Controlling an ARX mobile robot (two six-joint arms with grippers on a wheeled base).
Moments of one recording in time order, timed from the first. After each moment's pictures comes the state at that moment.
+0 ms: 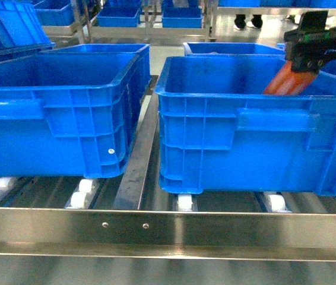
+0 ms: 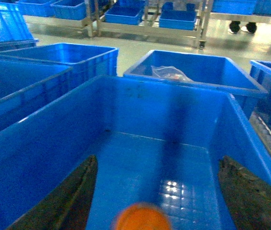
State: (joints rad) left arm 0.12 1.18 0.35 0.71 0.07 0.16; right arm 0.14 1.78 0.90 0.84 -0.07 -0.04
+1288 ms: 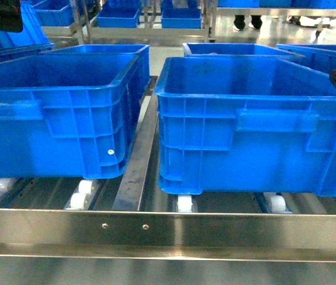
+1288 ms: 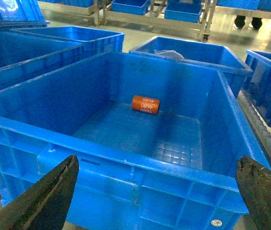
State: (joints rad) left arm -0.04 1.61 0.94 0.61 -0.13 0.14; right arm 0.08 1.45 0.50 0.85 -0.17 -0.09
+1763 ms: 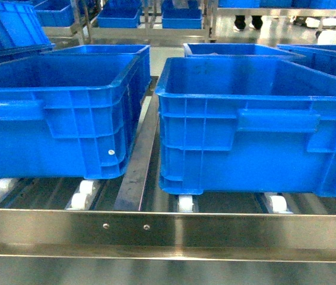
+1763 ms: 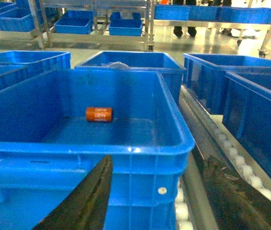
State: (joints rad) left arm 0.00 1.41 0.28 1.13 -0.01 0.03; right arm 0.08 1.34 0.32 1.01 0.08 -0.02
